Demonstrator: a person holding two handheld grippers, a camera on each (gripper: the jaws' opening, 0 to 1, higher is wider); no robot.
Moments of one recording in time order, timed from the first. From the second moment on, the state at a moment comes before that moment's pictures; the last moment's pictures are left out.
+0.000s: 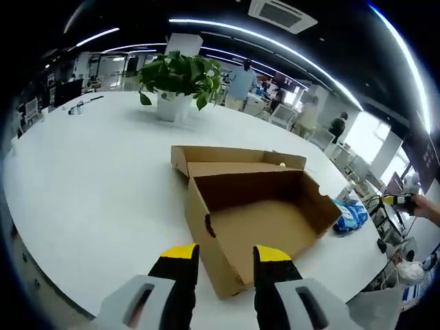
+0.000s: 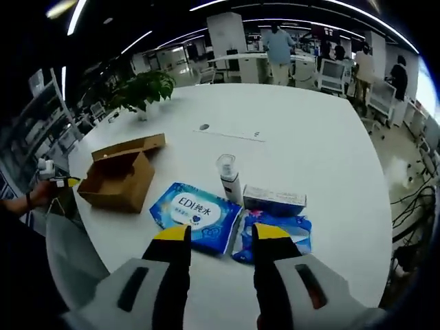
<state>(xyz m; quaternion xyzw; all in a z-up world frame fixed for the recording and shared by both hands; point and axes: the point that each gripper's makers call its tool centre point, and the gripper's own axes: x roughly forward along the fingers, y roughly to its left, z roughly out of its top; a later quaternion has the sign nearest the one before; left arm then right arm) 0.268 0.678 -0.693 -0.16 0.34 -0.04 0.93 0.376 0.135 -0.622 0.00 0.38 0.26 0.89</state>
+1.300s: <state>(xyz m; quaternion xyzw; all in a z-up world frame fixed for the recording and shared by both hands) 0.274 0.660 -0.719 -0.03 0.41 -0.11 0.91 0.316 0.176 -0.658 0.04 0.40 0.26 0.88</state>
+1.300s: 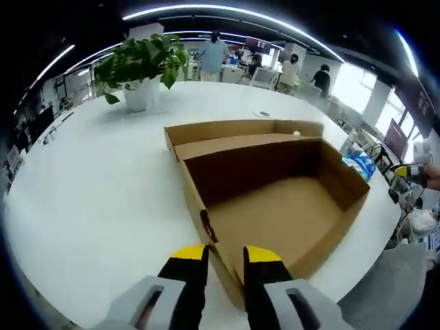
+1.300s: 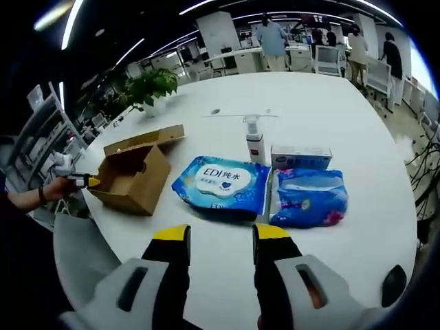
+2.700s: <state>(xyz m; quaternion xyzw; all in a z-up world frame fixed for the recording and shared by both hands) 0.259 0.649 -0.725 -0.07 0.39 -0.15 0.91 0.392 0.337 -0.679 0.11 0.39 0.30 0.86</state>
